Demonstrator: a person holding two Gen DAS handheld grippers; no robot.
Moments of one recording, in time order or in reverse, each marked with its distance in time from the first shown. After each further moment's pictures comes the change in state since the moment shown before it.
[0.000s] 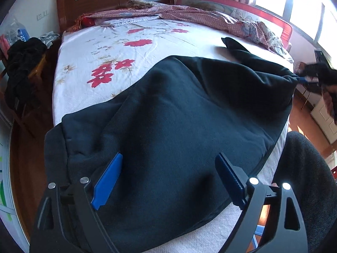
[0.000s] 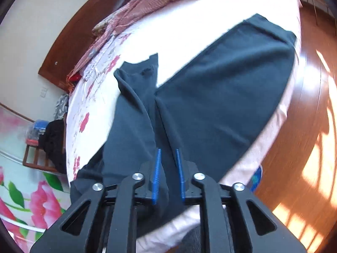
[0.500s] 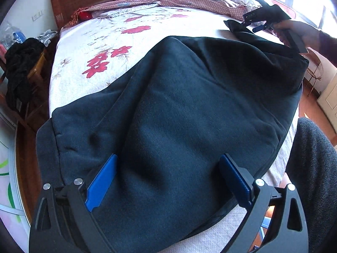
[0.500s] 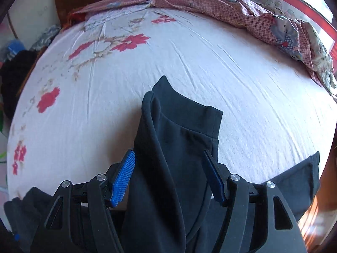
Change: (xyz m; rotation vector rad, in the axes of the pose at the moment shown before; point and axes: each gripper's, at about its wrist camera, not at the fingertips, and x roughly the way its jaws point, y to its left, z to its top) left arm 0.012 -0.008 -0.003 0.033 0.081 0.046; right arm 0.174 0.130 0.075 -0.556 0.179 -0.283
